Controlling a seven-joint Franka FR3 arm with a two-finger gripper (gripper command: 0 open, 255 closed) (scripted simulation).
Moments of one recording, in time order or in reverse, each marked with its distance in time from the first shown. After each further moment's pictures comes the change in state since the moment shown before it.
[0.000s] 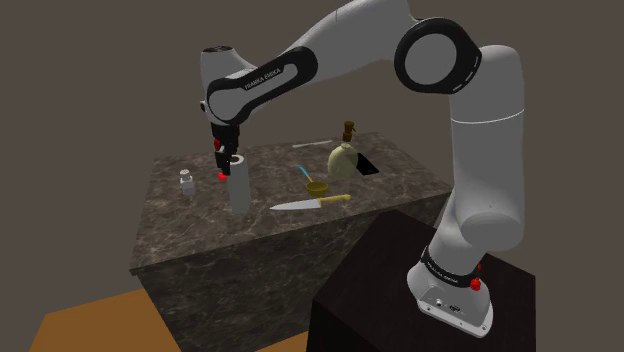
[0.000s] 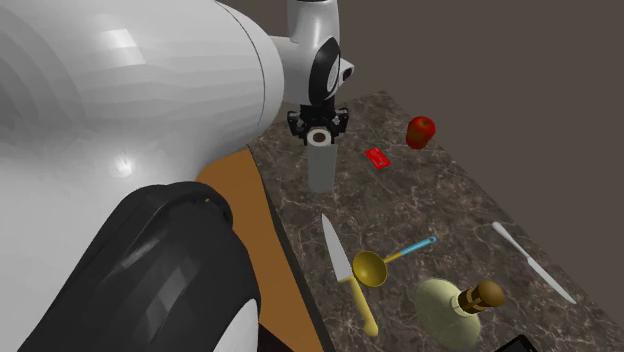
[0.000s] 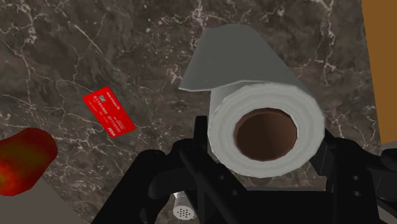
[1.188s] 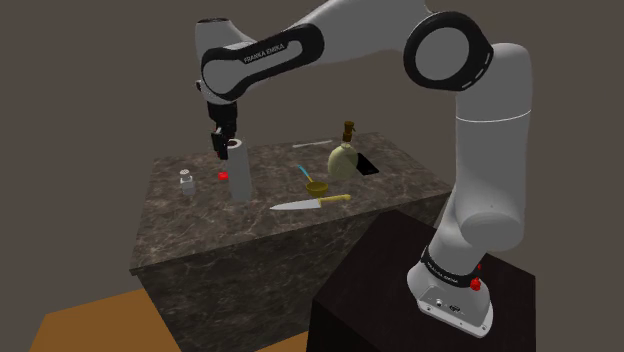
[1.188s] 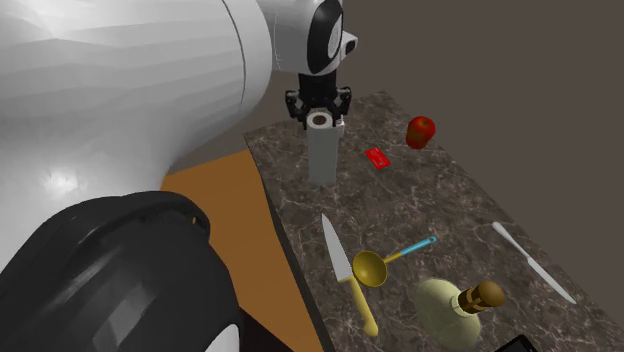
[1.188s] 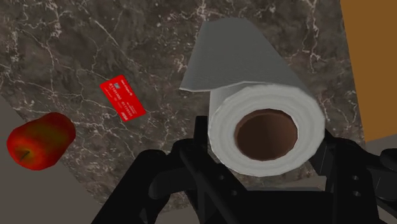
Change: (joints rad) arm 0.000 -0.046 0.003 0.080 0.007 -0.127 -0.007
